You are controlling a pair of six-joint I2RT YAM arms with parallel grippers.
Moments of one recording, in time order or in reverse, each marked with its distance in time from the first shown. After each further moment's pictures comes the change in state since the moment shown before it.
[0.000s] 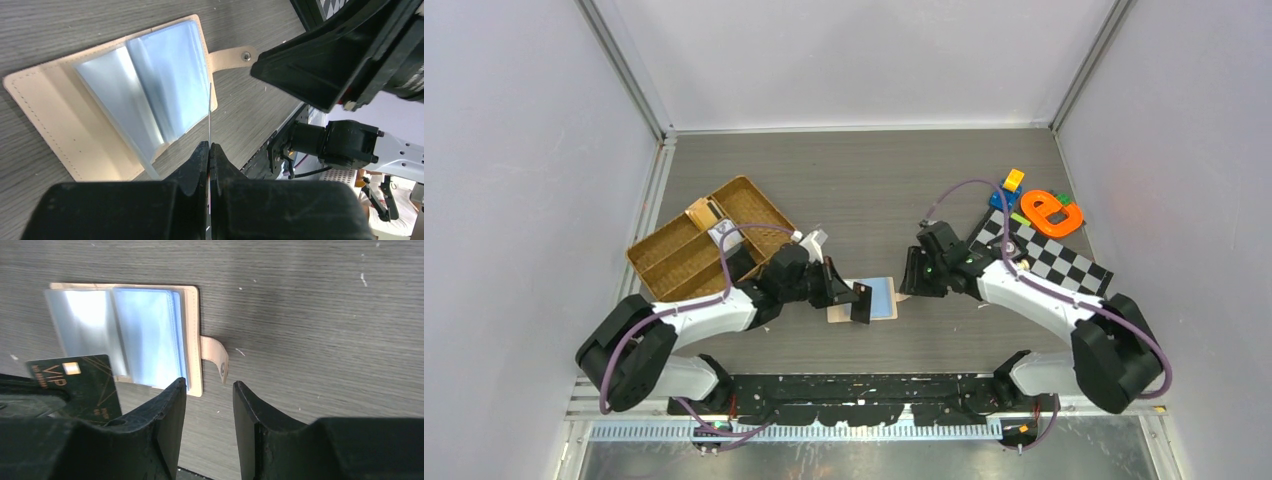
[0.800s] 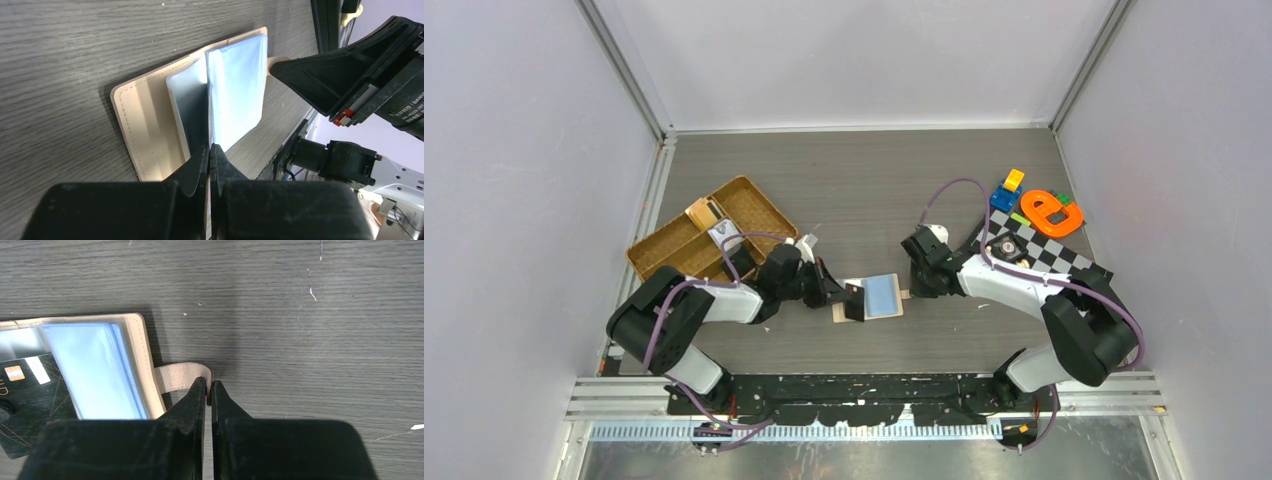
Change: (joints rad) left arm 0.127 0.206 -0.064 0.213 0.114 -0.055; right arm 0.071 0.182 0.025 0.017 0.230 0.023
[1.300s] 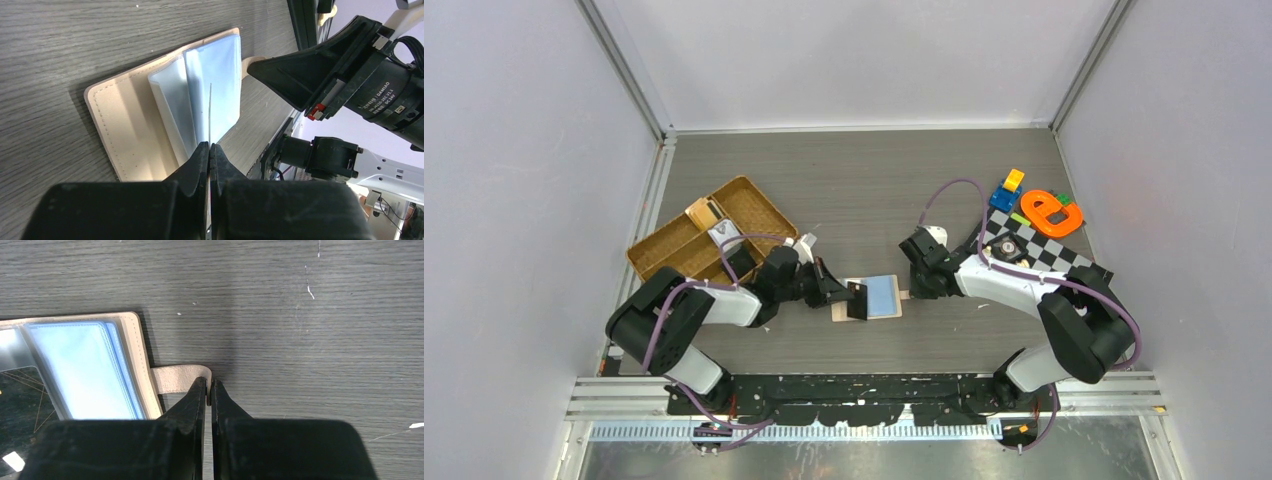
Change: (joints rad) left arm 0.001 0.016 -0.034 0.125 0.027 -0.048; right arm 0.010 0.020 0.000 -0.004 0.026 0.004
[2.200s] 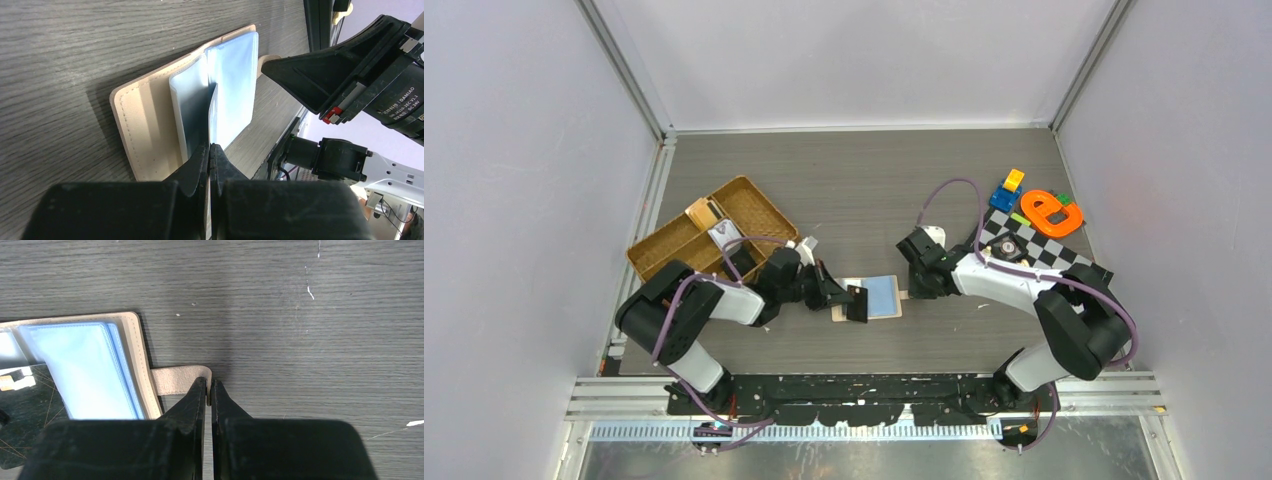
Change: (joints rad) left arm 0.002 0.053 0.001 0.017 0.008 0.003; right arm 0.010 0.019 0.016 -0.015 0.016 0.003
